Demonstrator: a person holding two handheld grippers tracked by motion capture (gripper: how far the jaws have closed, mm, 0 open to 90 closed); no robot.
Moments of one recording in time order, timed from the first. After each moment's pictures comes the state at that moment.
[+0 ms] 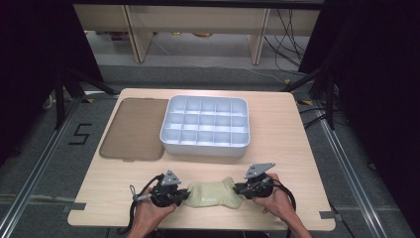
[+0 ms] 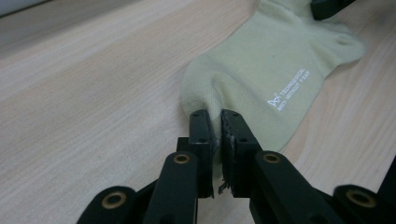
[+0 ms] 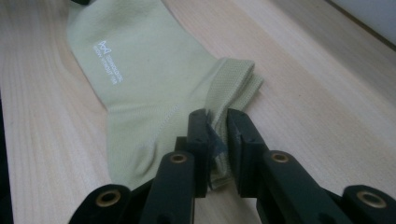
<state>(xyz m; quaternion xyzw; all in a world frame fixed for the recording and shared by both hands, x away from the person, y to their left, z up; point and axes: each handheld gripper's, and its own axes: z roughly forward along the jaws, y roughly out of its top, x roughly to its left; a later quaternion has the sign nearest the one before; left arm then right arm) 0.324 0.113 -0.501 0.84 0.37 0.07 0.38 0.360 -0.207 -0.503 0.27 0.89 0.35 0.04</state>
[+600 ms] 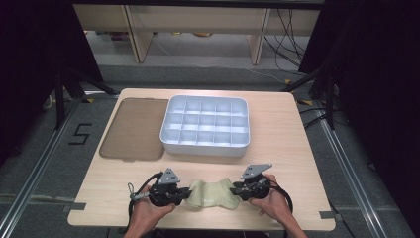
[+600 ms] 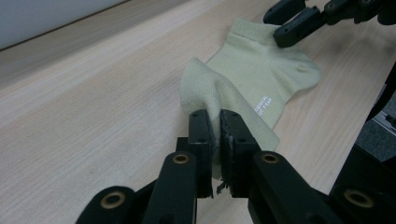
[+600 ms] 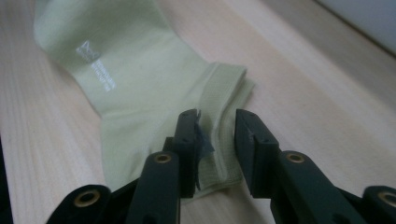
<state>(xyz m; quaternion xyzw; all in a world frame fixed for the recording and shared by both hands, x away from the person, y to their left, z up) 0.319 0.114 -0.482 0.84 0.36 0.06 0.40 0.355 -0.195 -0.502 0.29 0.88 0.36 0.06</state>
